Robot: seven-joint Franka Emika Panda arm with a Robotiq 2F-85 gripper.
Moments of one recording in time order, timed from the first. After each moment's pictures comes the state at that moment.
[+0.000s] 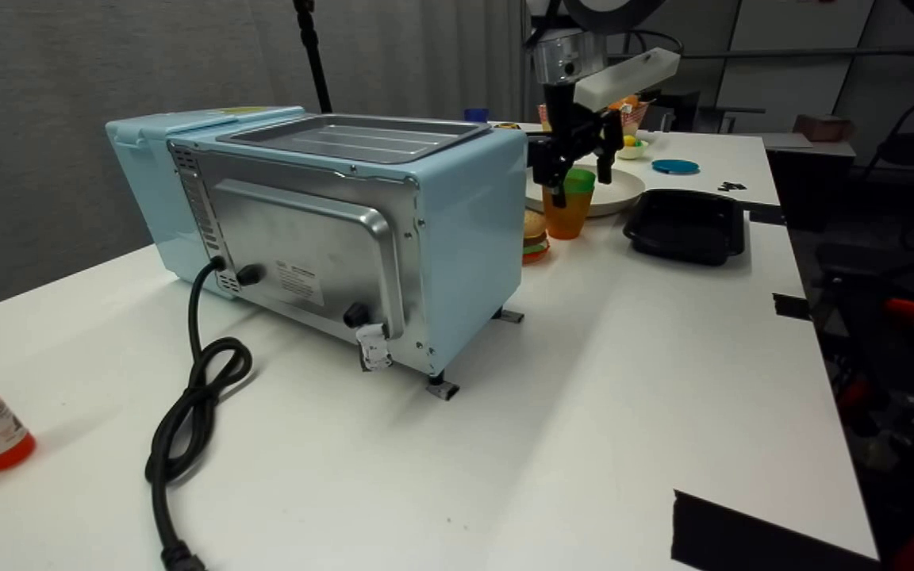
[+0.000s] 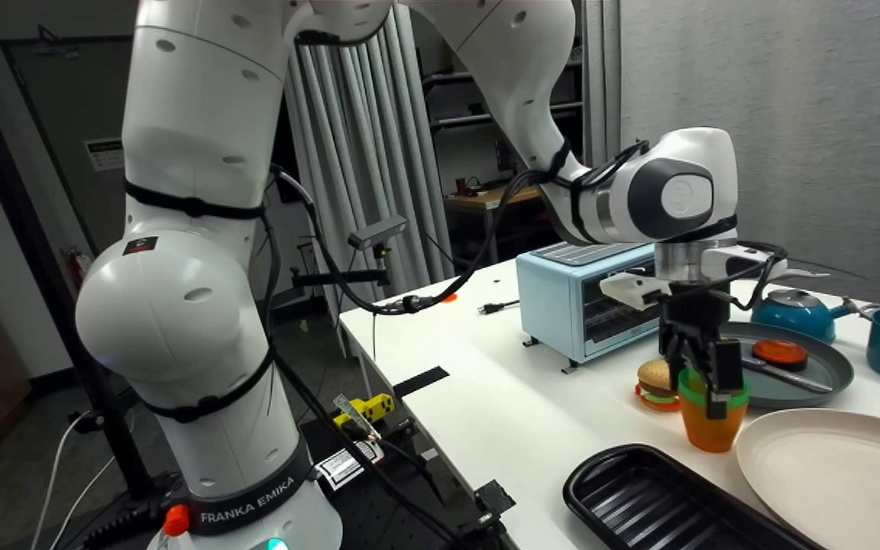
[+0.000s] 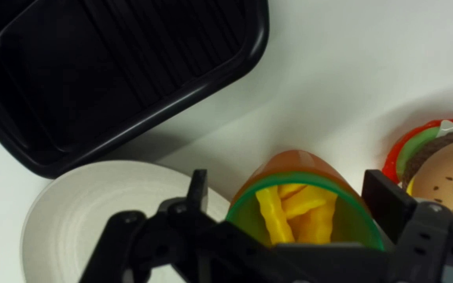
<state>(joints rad) -0.03 0.42 -0.21 -2.11 -0.16 2.42 0.45</state>
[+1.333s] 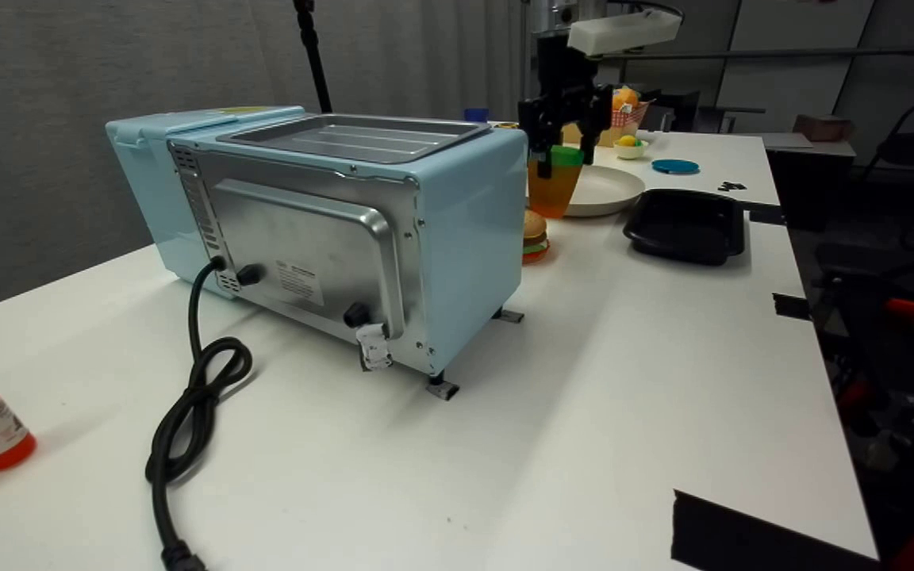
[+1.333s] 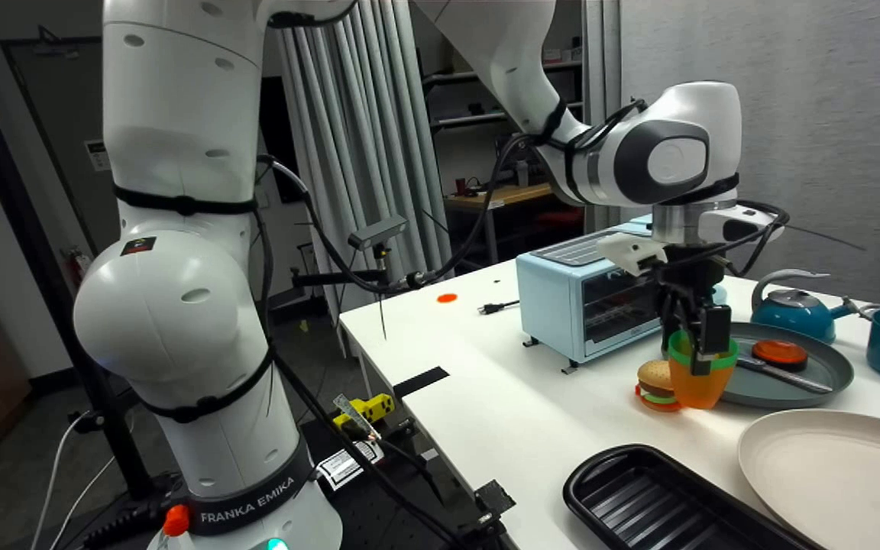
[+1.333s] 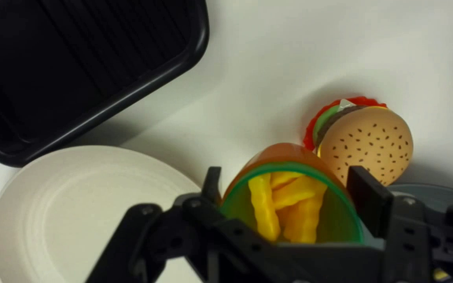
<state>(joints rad) -0.04 0.32 -0.18 -2.12 0.00 2.40 0.33</state>
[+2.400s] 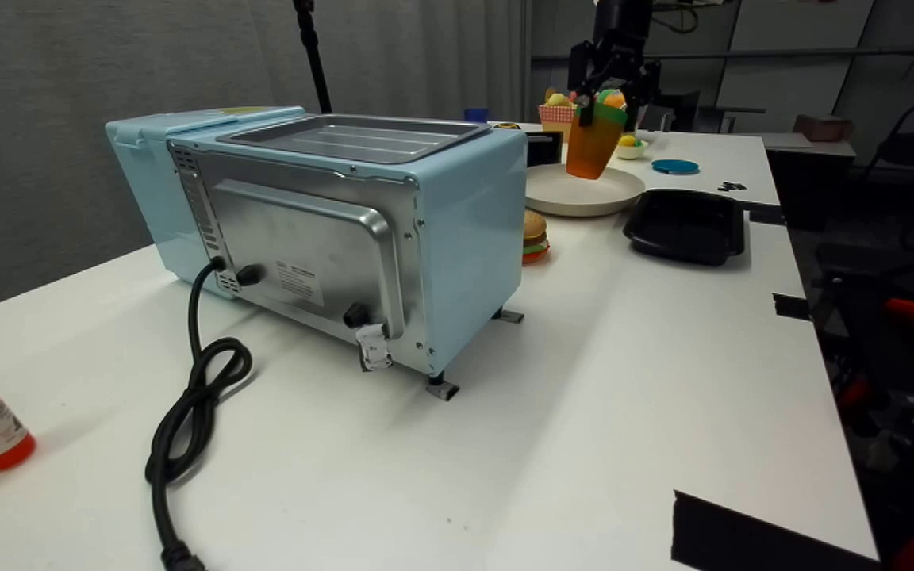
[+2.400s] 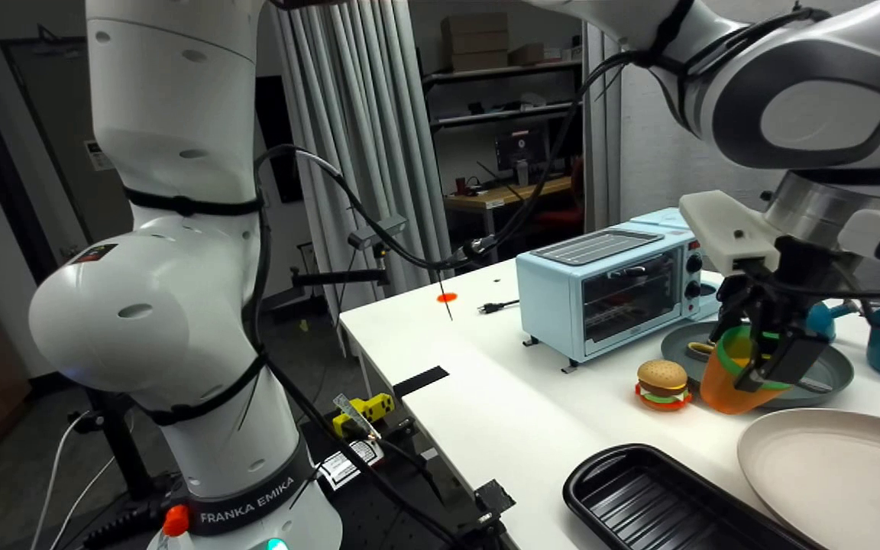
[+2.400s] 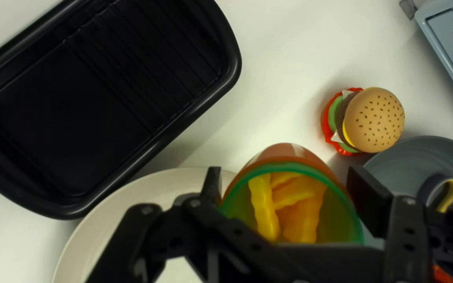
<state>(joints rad) -0.32 0.32 -0.19 -1.99 0.38 2.06 0.00</state>
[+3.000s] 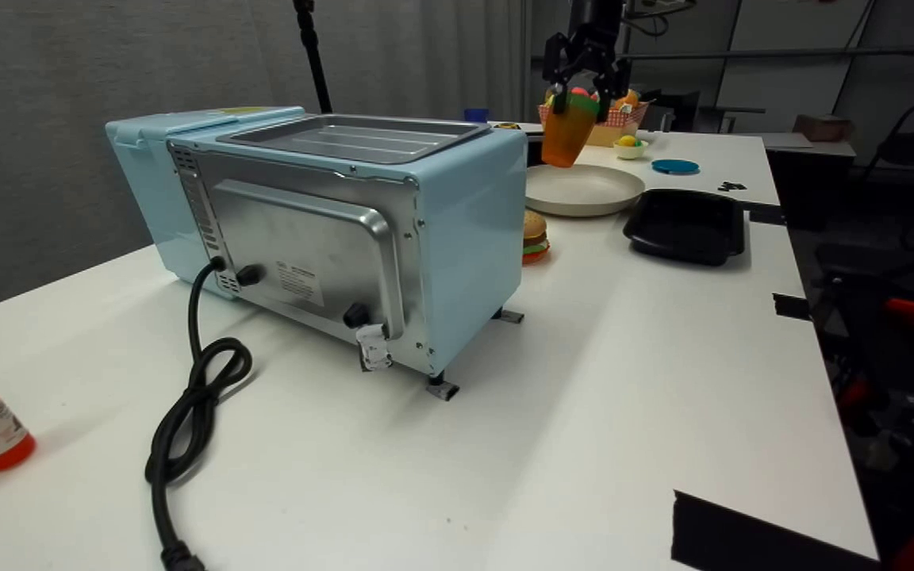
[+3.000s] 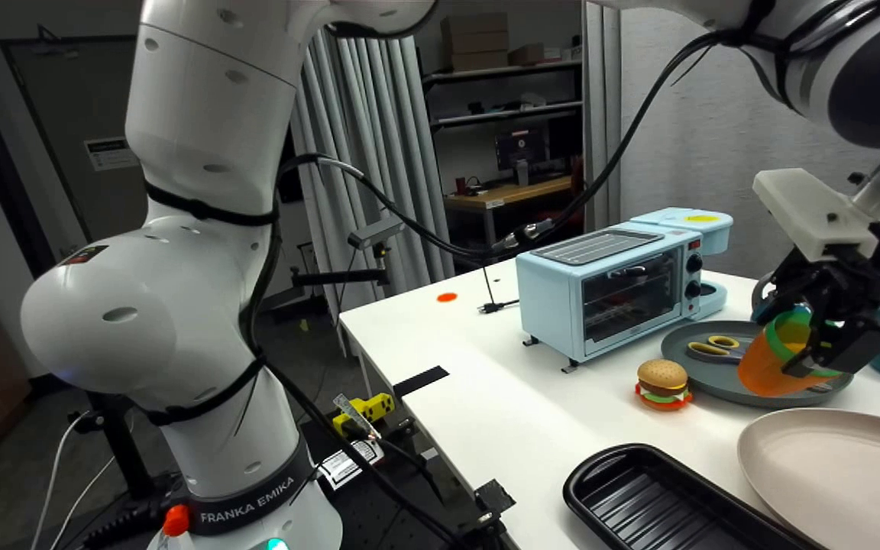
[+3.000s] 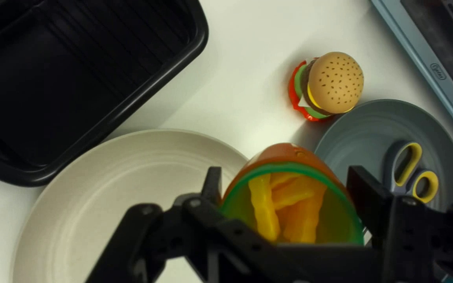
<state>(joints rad) -0.38 0.50 -0.18 -1.69 0.47 1.86 -0.01</state>
